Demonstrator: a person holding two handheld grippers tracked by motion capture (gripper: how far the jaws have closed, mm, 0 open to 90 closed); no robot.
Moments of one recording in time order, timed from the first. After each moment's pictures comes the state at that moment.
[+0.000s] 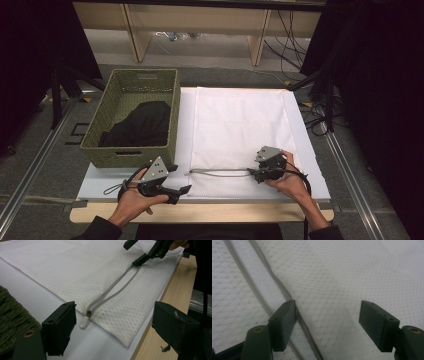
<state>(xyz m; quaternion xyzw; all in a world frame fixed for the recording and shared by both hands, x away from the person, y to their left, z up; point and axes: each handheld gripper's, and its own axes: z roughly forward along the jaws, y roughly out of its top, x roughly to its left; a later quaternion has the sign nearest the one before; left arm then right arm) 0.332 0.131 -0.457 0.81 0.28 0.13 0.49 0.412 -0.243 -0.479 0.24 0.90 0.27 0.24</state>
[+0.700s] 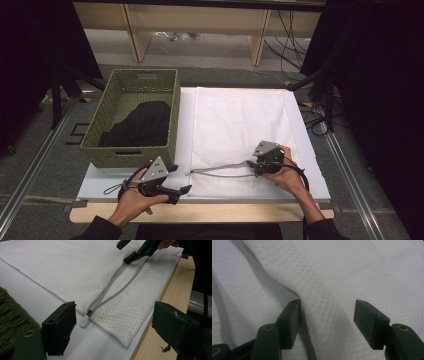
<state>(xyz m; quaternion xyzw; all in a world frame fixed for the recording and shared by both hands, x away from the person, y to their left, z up) 0.333 0.131 -0.457 0.81 0.28 0.13 0.50 0.433 -0.240 -0.478 0.23 0.90 0.26 0.25</state>
